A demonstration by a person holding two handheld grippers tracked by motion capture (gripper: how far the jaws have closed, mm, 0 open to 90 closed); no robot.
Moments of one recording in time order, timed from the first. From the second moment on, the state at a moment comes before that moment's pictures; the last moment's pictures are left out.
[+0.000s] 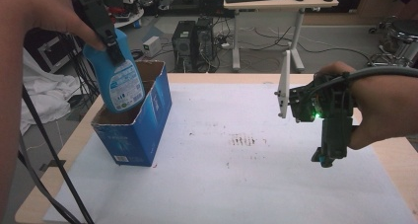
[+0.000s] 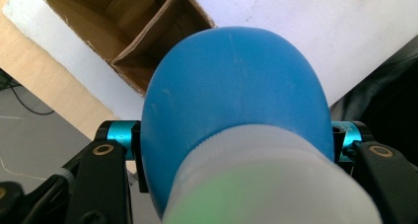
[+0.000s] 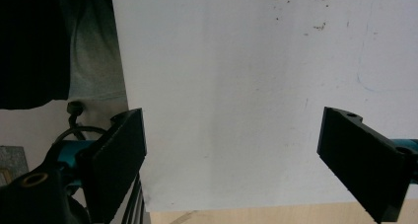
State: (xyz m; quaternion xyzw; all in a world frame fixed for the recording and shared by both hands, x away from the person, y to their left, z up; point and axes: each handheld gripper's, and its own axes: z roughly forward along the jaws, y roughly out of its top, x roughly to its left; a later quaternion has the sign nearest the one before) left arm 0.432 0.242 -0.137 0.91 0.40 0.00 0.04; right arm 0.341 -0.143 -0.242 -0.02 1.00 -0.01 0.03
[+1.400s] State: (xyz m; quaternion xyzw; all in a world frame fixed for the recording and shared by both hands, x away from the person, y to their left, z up) left arm 0.456 0.245 -0.252 0.94 0.33 -0.03 0.01; right arm 0.344 -0.143 -0.245 -0.02 1.00 -0.01 0.03
